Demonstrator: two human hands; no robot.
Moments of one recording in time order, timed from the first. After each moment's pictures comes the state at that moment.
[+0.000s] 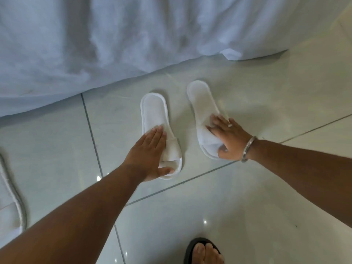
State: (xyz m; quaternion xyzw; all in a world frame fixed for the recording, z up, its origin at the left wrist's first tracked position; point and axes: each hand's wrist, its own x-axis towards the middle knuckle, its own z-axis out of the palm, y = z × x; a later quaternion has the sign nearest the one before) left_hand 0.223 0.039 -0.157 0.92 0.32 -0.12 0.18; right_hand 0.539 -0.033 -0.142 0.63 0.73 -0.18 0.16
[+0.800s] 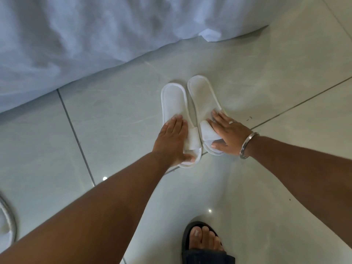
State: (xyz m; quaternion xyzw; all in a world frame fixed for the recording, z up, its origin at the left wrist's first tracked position) left_hand 0.317 -0.004 -0.158 0.90 0.32 -0.12 0.26; right_hand 0.549 -0.093 -0.151 0.67 0.70 -0.20 0.15
